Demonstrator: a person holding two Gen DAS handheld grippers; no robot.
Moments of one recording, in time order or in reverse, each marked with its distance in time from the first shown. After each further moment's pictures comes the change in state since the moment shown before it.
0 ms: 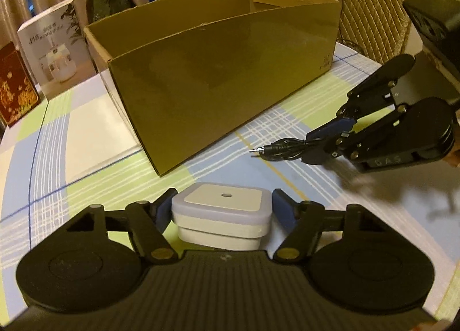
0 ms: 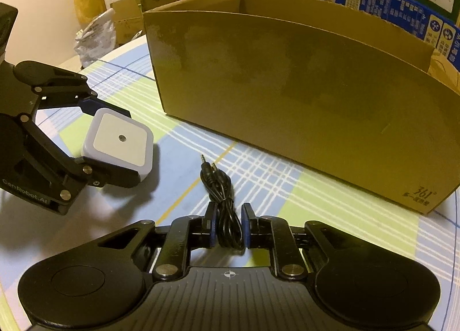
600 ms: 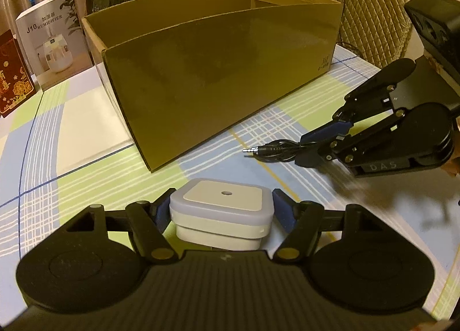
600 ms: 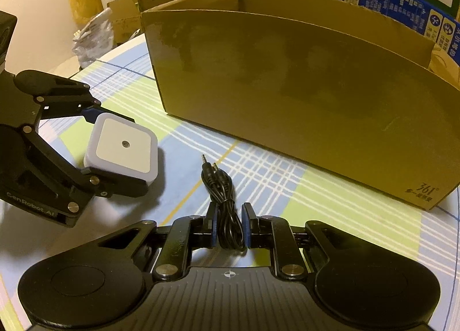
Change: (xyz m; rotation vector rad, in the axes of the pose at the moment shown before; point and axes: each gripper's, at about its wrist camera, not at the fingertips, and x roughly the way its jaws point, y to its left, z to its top) left arm 0.002 -0.001 0.000 -0.031 0.004 -0.027; right arm 0.003 0.003 0.006 0.041 0.025 0.009
